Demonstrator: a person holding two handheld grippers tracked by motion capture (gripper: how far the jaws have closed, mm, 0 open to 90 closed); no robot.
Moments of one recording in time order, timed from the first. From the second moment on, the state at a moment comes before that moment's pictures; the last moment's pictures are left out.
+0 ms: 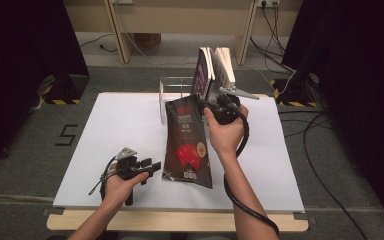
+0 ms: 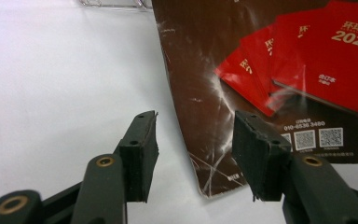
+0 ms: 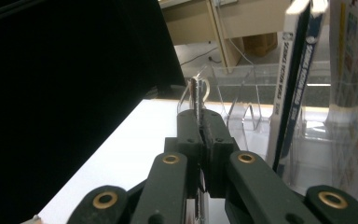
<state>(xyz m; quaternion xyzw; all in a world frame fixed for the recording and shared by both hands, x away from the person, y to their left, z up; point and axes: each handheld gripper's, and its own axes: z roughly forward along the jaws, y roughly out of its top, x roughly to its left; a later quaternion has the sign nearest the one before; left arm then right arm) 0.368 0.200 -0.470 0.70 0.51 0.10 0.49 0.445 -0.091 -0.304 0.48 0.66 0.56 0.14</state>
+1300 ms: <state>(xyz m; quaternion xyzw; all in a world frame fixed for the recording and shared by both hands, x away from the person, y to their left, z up) 0.369 0.203 -0.466 0.69 0.52 0.10 0.50 0.459 -0.065 -0.280 0.47 0.63 0.59 0.19</state>
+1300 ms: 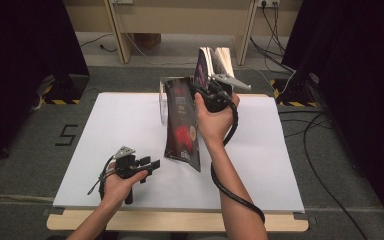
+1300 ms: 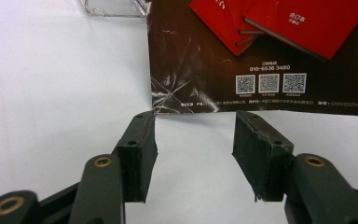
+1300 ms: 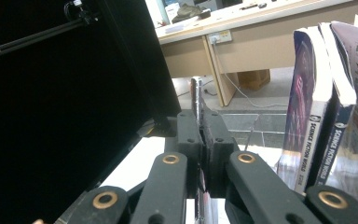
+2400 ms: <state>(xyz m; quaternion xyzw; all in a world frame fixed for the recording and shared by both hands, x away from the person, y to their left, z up) 0.389 0.178 -0.406 0.68 0.48 0.11 0.55 0.463 -0.046 -0.270 0.46 0.61 0.61 0.22</state>
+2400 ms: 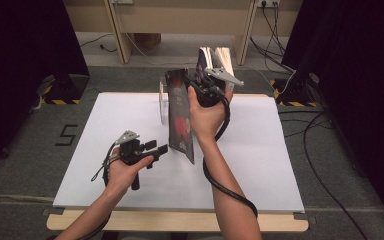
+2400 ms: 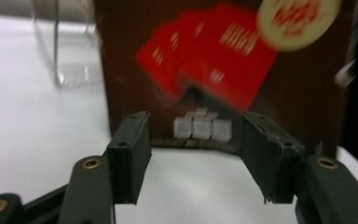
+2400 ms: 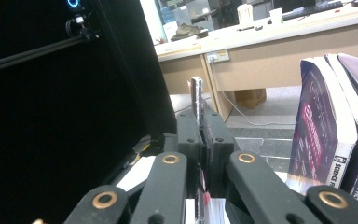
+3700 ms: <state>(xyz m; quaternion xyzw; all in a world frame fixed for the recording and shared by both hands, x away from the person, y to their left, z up) 0.436 0.103 -0.335 0.70 0.44 0.18 0.52 0.457 -0.031 -0.277 0.46 0.62 0.59 0.22</state>
